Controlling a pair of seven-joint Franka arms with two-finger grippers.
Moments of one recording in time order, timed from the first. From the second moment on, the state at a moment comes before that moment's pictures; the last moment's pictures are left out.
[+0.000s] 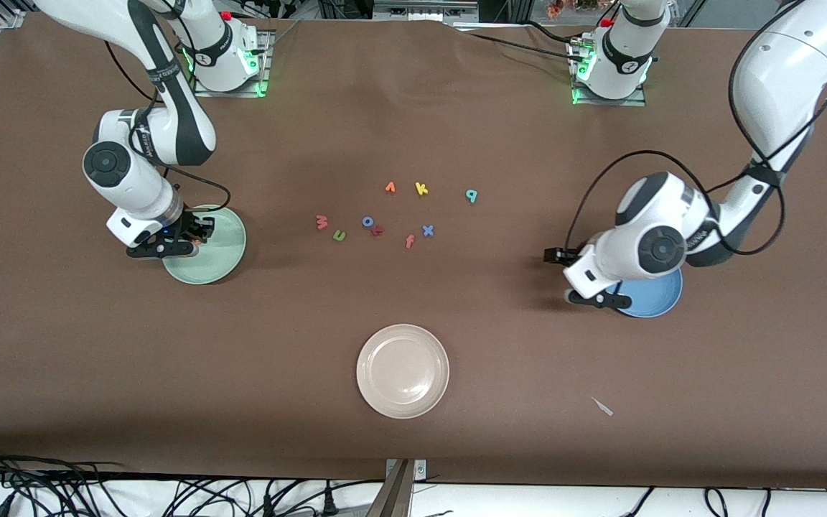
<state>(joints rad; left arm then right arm) 0.49 0.72 -0.90 -1.85 0.42 2.08 -0.55 0.39 0.25 -0.30 -2.36 -0.02 2.60 0.02</state>
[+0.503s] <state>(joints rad) 0.31 0.68 -0.95 -2.02 0.56 2.25 -0.99 0.39 0.25 -0.29 -2.38 -0.02 2.63 0.05</state>
